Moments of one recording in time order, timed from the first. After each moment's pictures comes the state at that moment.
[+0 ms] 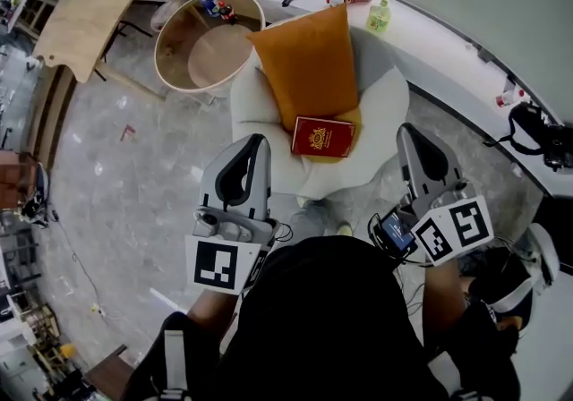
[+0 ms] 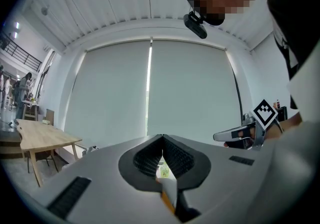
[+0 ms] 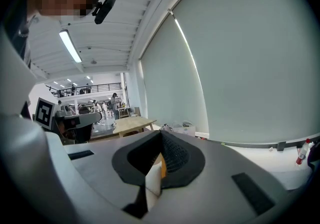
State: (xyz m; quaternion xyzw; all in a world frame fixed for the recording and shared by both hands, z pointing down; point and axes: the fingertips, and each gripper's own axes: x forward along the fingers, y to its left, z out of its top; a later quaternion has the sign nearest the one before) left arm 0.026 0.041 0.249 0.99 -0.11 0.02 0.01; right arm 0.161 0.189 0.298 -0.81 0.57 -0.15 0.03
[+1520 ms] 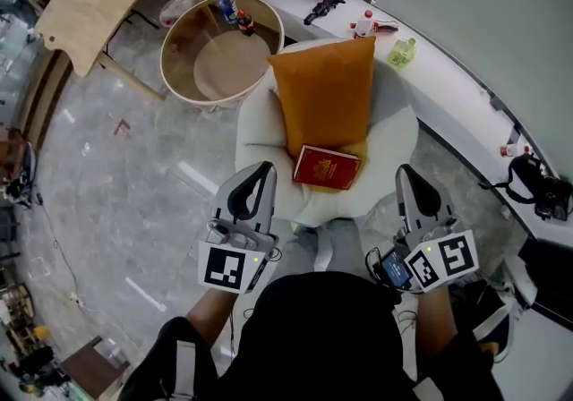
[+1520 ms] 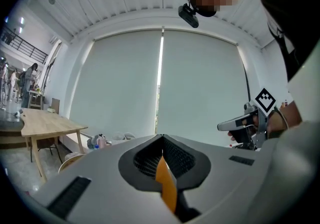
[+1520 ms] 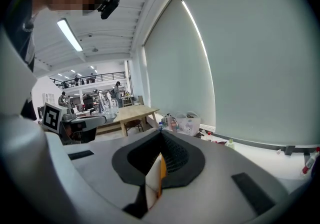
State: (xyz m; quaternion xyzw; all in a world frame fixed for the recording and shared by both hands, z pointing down) left arm 0.055 -0.055 0.326 0.99 -0.13 0.05 0.05; right arm 0.194 0.103 0.343 -0.78 0.59 -0.19 -0.03
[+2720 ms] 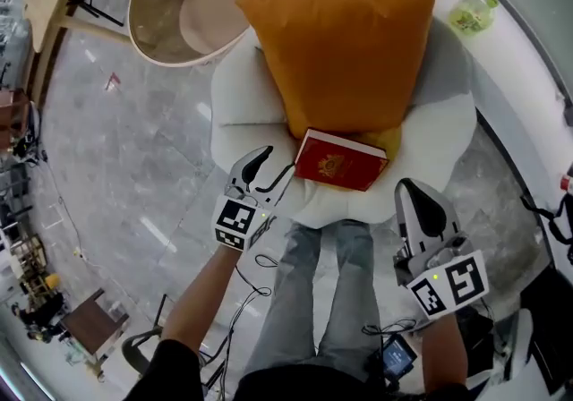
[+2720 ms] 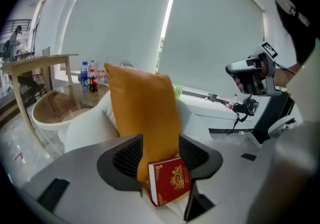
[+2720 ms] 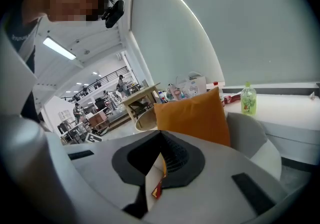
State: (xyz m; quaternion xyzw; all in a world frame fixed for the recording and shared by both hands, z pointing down) left arm 0.133 -0.072 0.756 0.94 -0.07 0.32 0.12; right arm 0.272 0.062 0.618 -0.69 0.64 -0.33 0.02
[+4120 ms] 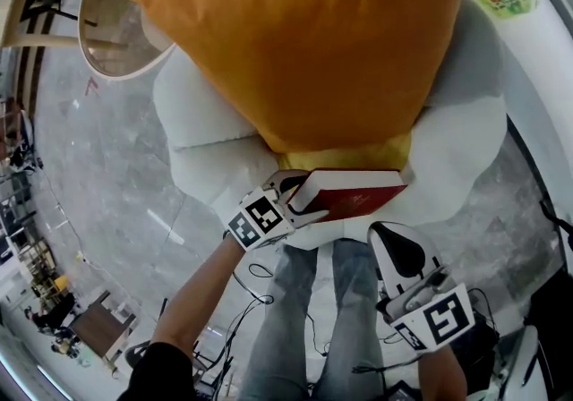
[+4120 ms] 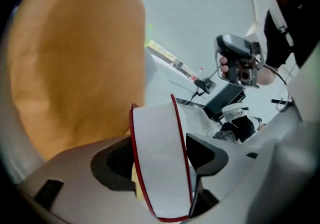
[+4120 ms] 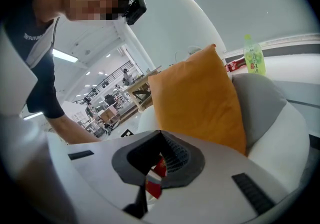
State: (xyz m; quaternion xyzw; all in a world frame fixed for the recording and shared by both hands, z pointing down) left arm 0.185 0.044 0.948 0.85 0.23 0.43 0.20; right arm 0.258 0.070 0.769 -0.62 0.67 -0.41 0.03
